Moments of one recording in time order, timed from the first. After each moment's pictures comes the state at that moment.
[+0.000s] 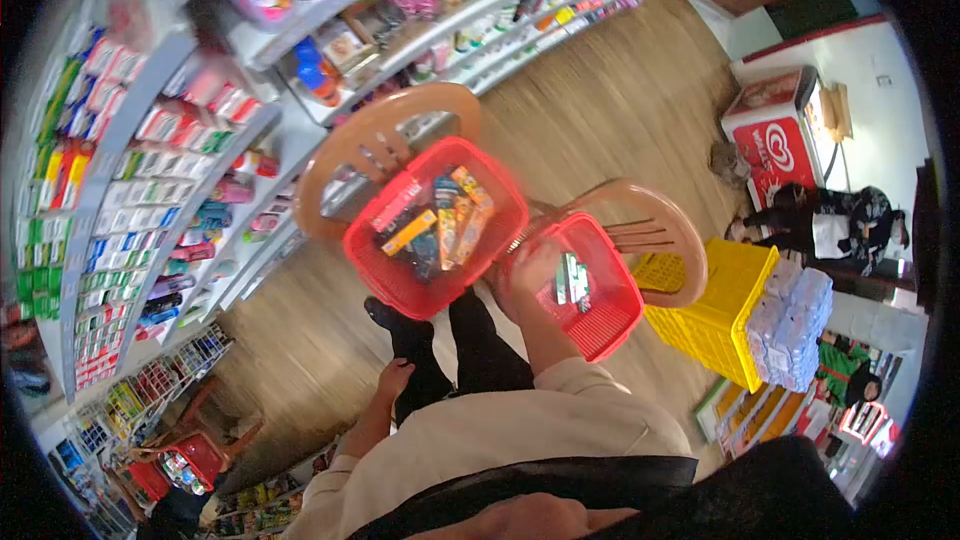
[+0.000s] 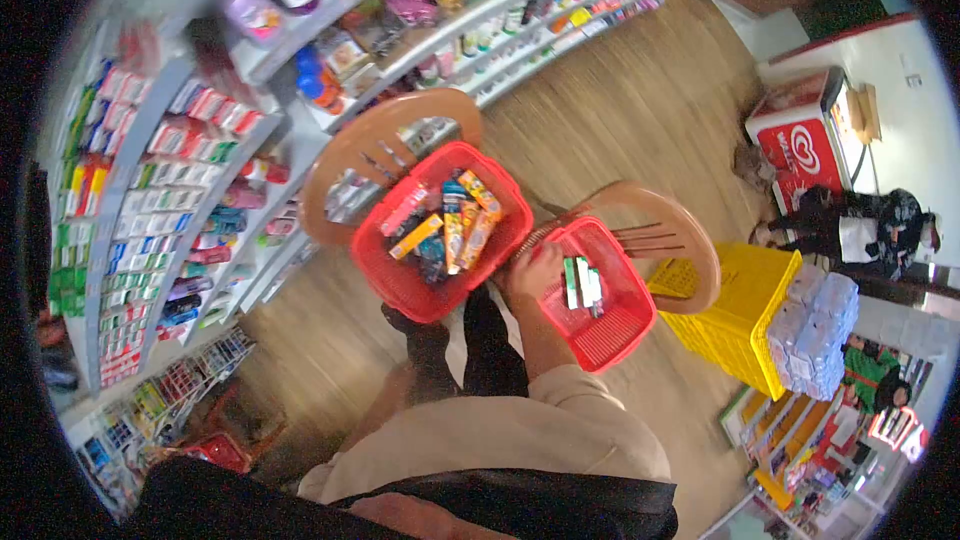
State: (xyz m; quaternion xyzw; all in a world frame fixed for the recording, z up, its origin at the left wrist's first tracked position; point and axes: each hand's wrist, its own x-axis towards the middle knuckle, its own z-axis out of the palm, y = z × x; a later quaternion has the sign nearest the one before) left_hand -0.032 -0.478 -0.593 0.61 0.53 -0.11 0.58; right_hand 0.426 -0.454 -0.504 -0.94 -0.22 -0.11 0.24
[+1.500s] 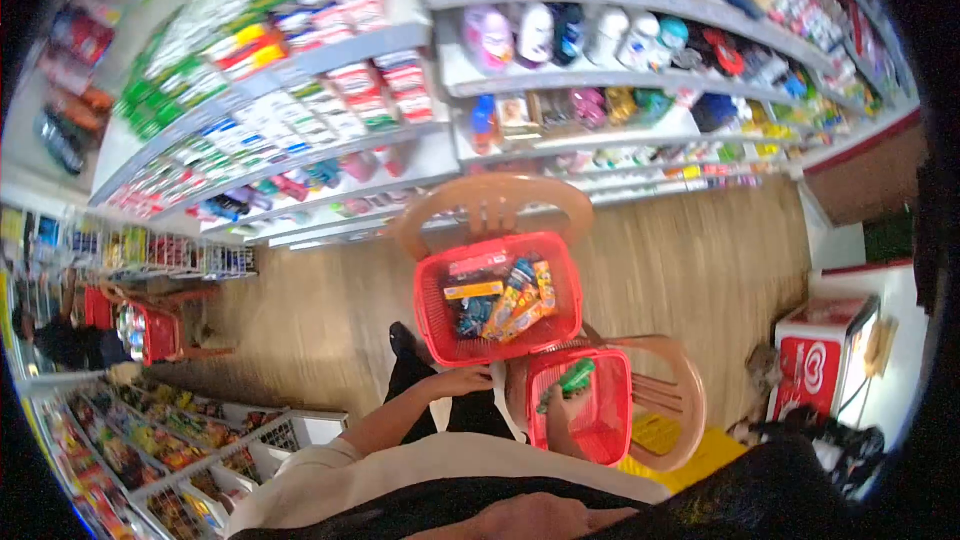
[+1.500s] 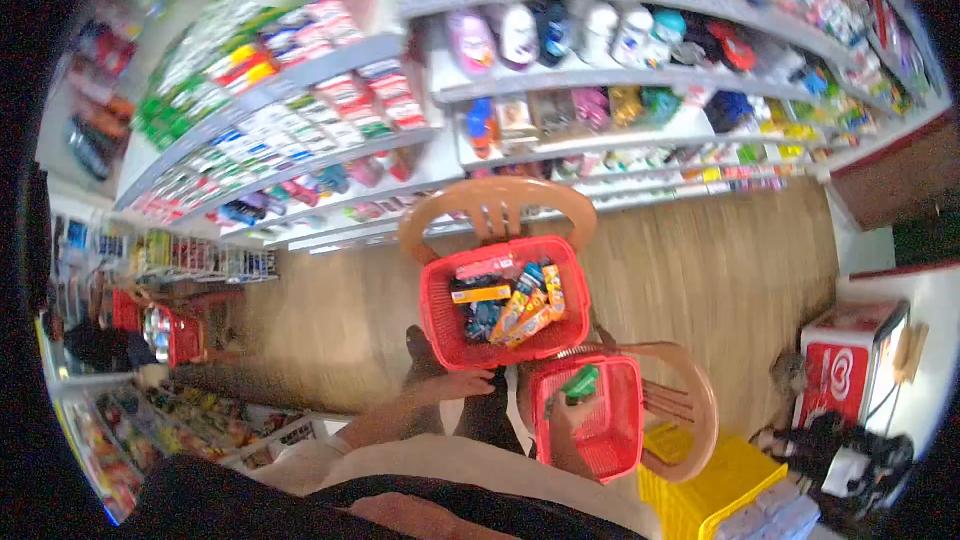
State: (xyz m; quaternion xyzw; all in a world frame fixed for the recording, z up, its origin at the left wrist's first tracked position) left_hand 0.200 -0.376 -0.407 0.51 0.39 -0.09 0.76; right_hand 0.443 -0.529 -0.471 -0.83 -0.07 0.27 0.48
